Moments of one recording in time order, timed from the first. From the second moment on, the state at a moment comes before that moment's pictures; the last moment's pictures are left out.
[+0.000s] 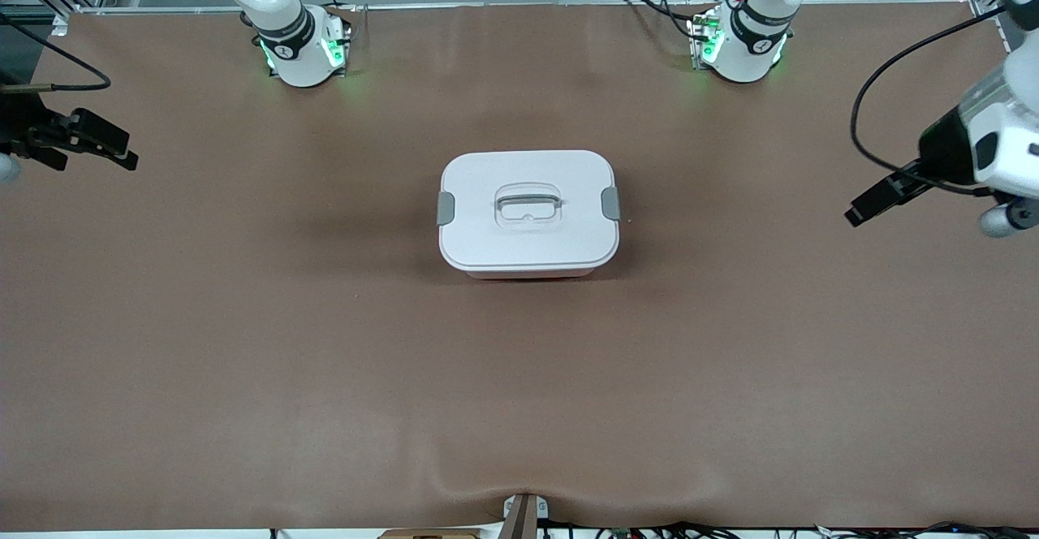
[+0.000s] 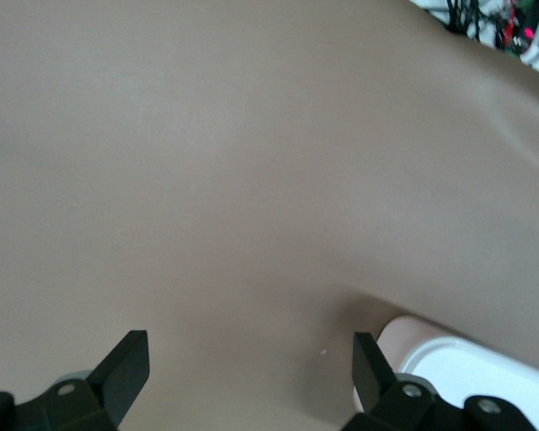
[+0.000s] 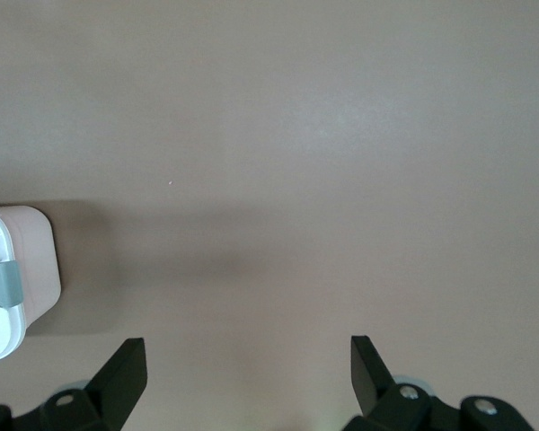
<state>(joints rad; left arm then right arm) 0.01 0.05 -0.09 -1.55 -0.08 1.66 -0.49 -0.02 -0.02 0.00 -1.55 0.03 1.50 0.01</state>
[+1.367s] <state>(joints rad) -0.03 -0.05 -0.11 -1.56 0.03 1.49 -0.29 -0.02 -0.02 0.00 -1.55 0.03 1.50 0.01</state>
